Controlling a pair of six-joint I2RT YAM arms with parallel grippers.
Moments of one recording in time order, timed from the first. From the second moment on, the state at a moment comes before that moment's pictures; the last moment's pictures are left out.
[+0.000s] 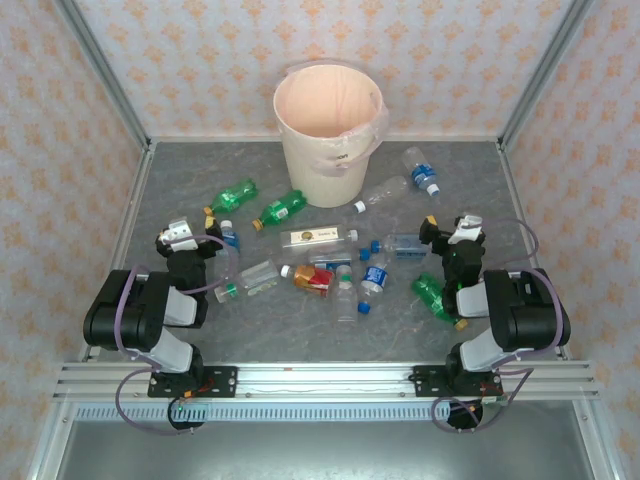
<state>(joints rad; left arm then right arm) 0.03 1.53 0.14 1.32 -0.29 -0.13 0.01 1.52 0.22 1.13 0.12 0.17</state>
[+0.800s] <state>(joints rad) 0.03 1.53 0.16 1.31 -0.29 -0.13 0.01 1.52 0.22 1.13 0.12 0.17</state>
